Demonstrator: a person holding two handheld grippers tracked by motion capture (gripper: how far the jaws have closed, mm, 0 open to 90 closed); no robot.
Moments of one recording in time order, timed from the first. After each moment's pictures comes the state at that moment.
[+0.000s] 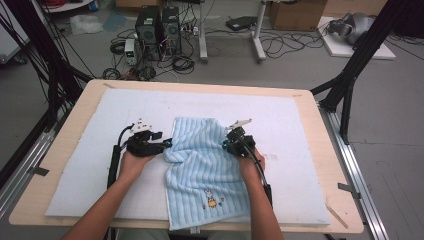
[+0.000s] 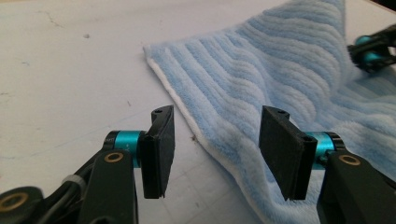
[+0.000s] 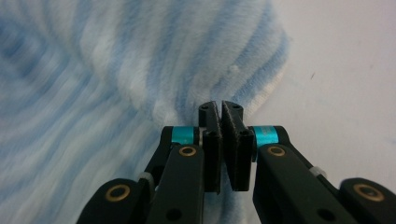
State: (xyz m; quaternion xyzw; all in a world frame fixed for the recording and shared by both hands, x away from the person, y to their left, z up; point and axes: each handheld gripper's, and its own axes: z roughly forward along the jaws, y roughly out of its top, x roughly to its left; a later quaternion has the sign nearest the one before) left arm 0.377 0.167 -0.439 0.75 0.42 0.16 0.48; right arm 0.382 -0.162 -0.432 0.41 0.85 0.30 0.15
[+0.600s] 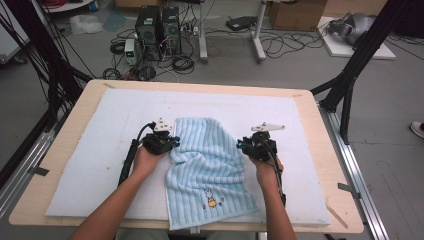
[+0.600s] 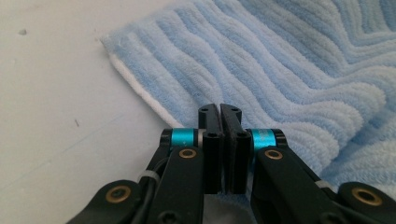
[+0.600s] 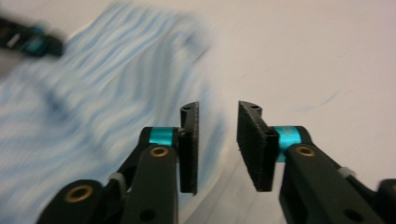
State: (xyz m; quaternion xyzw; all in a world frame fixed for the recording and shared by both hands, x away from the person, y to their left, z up) left arm 0.391 0.135 -0.446 0.82 0.38 0.16 0.40; right arm 0.366 -0.218 -0.413 0.47 0.76 0.41 0.19
